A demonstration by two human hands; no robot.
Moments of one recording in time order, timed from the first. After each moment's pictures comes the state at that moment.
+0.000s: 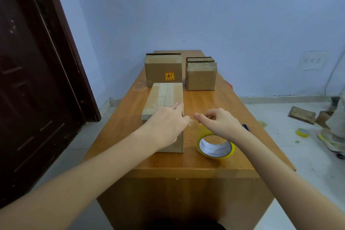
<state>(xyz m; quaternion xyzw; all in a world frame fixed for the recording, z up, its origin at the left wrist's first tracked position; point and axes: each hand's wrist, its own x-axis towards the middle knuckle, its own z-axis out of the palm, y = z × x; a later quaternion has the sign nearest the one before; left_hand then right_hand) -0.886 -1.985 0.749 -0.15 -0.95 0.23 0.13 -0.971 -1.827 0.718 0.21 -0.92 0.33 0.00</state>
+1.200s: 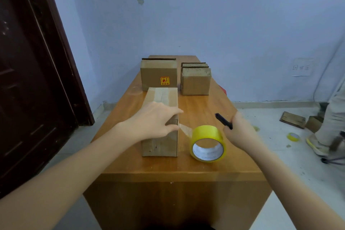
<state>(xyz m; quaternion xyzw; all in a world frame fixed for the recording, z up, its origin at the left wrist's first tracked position) -0.896 -2.008 0.768 -0.16 -0.98 0.03 0.11 -0.976 -1.778 0.707 0.07 -0.96 0.28 0.06</state>
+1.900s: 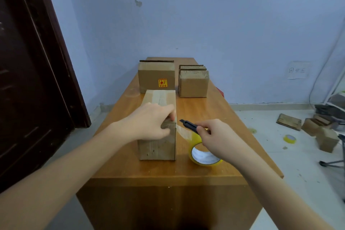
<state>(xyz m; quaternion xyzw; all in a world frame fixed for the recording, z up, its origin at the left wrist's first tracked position) -0.898 -2.017 0.771 -0.15 -0.98 -0.03 0.08 -0.908 -1.822 0.755 0.20 -0.93 0.30 -0.02</state>
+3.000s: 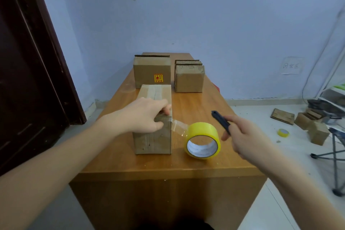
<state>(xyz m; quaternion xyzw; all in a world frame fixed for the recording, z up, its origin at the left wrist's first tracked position) -0.899 -2.022 0.772 -0.17 -0.98 -0.05 0.06 -0.898 -1.767 0.743 0.12 -0.88 0.46 0.02</state>
